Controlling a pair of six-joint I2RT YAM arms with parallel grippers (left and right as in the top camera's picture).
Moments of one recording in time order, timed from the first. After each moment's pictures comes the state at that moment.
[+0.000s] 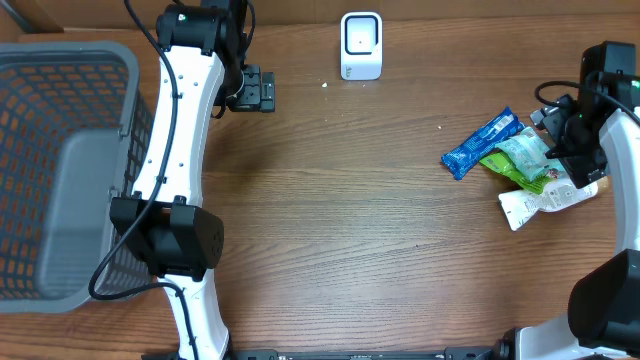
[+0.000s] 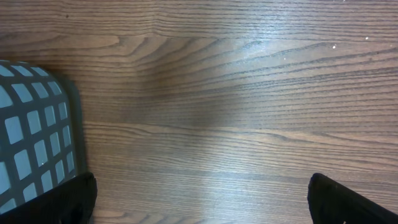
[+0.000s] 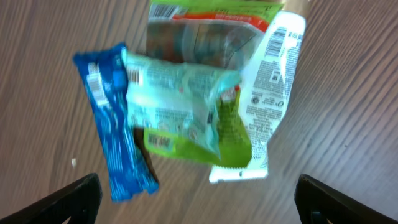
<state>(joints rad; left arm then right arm) -0.14 2.12 2.28 -1.54 -0.10 -0.19 -0.20 1.71 1.57 -1.23 0.11 0.87</state>
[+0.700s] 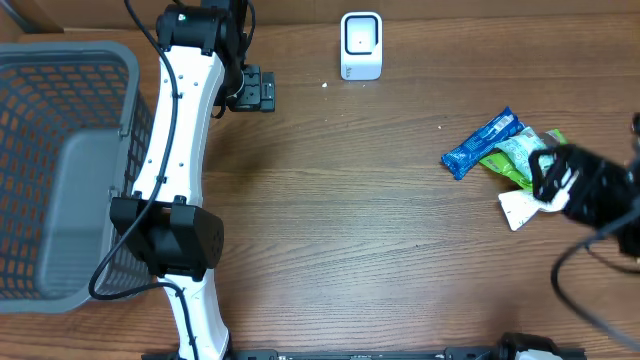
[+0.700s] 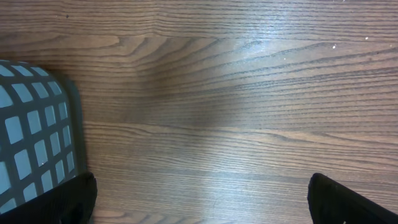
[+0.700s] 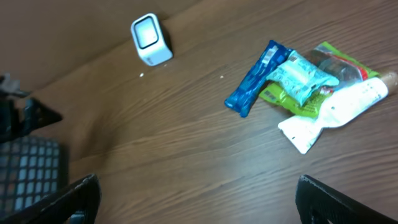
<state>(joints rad) -0.14 2.12 2.28 -1.54 -0.10 -0.19 -0.14 1.06 1.73 -1.48 -0.27 0.32</state>
